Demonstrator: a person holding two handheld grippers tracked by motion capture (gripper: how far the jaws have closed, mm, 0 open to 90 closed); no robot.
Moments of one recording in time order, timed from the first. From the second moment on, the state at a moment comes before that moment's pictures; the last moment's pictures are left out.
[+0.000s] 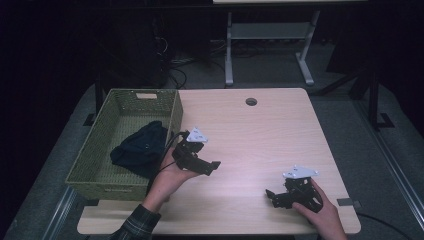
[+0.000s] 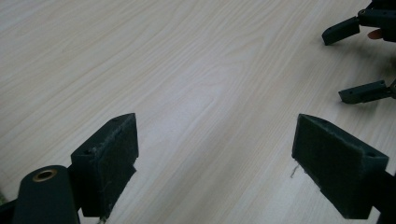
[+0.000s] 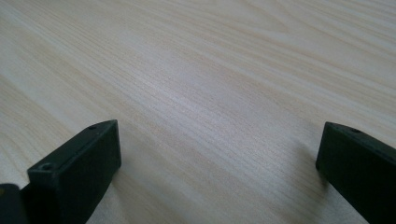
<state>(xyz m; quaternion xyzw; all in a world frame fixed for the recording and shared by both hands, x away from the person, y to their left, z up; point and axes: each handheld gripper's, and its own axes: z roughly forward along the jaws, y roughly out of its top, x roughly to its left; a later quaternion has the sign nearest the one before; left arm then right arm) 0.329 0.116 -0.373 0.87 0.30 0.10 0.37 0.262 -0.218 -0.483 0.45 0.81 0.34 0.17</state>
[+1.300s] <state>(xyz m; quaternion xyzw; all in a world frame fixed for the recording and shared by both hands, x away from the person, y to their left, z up) 0.352 0.165 -0.331 0.87 0.32 0.11 0.36 0.262 -0.218 -0.483 0.45 0.81 0.34 0.17</state>
